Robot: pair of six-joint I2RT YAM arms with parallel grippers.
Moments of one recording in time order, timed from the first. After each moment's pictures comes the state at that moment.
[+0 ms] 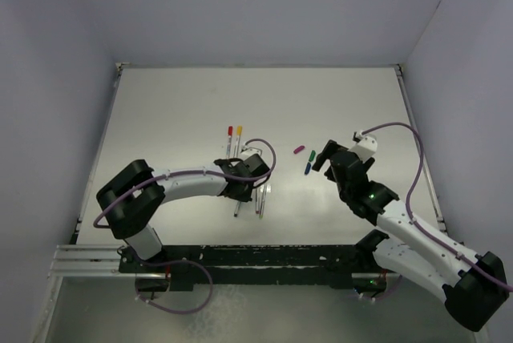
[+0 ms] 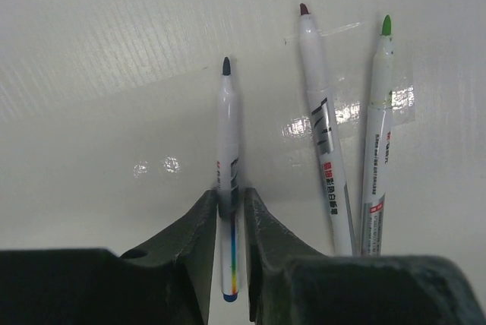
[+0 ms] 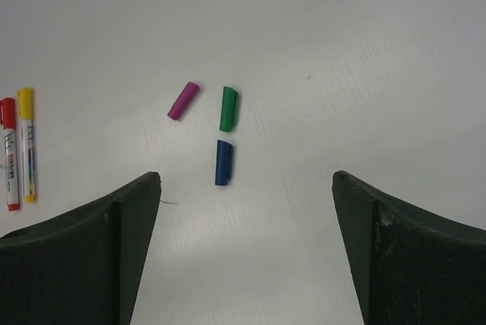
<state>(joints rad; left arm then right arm) -0.96 1.66 0.93 -0.52 -0.28 -0.68 0.63 0.83 0.52 -0.31 0.64 0.75</state>
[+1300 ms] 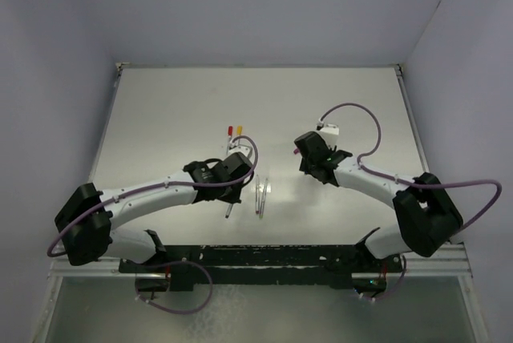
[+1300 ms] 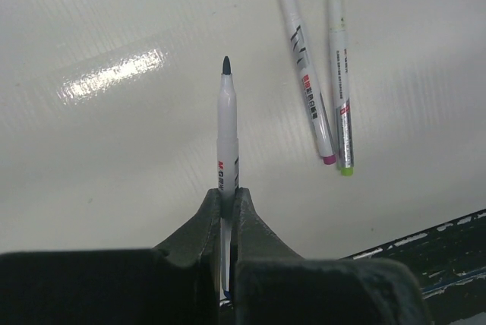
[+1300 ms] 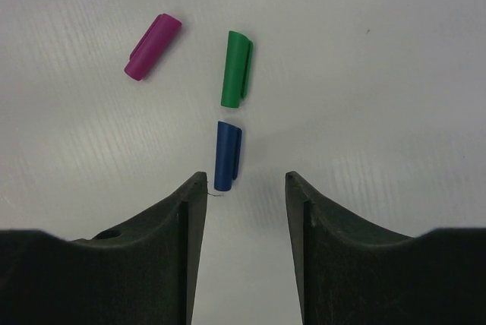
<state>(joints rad) -0.97 1.36 0.88 -0.64 -0.24 -0.64 0.63 1.41 0.76 -0.35 0.55 0.74</state>
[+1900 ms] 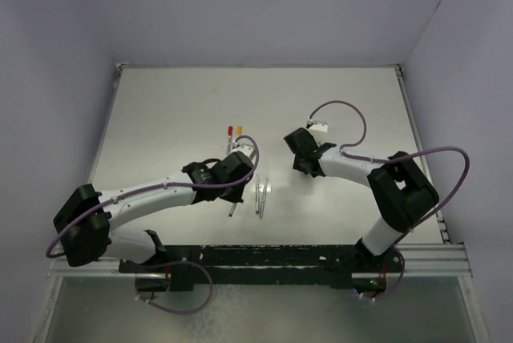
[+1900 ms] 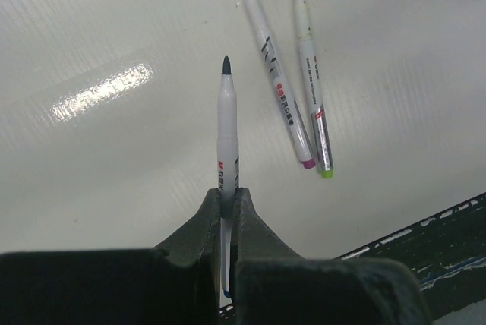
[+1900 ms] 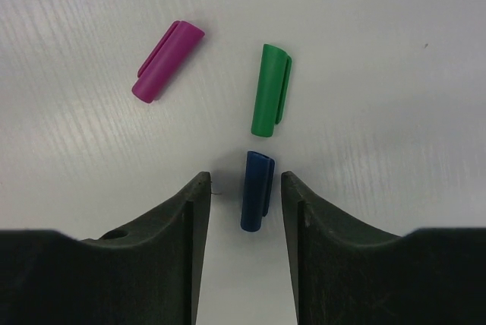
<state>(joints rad) -0.97 1.34 0.87 -0.56 -0.20 -0.59 0.63 1.64 0.87 -0.33 0.53 0.74</state>
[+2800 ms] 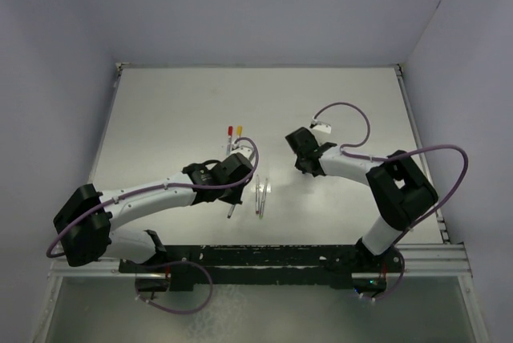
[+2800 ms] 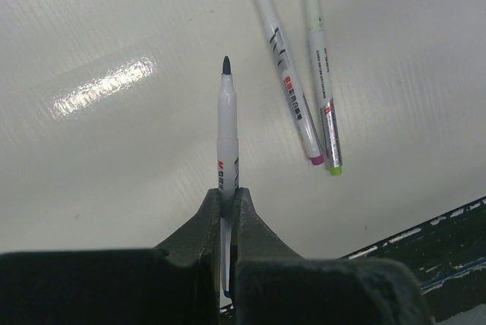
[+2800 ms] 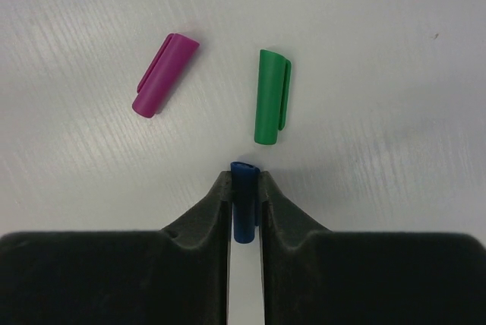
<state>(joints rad) -0.97 1.34 0.85 -0.56 -0.21 -0.59 0.61 1.66 0.87 -0.31 0.51 0.82</state>
